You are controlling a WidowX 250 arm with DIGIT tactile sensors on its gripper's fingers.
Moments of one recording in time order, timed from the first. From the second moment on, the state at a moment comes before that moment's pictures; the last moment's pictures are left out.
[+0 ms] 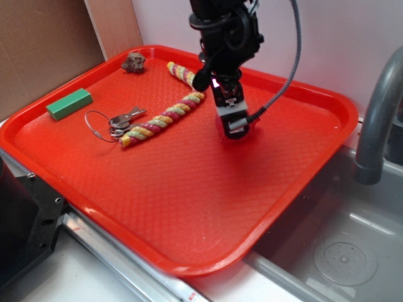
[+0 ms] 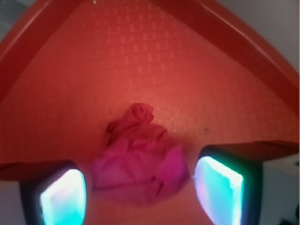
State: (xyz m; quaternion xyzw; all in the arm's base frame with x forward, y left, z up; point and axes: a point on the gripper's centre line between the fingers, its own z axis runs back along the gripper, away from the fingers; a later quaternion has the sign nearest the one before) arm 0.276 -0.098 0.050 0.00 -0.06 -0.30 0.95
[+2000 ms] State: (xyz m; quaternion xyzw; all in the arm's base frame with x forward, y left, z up) arm 0.218 -0.018 0.190 0.03 0.04 -0.04 1.00
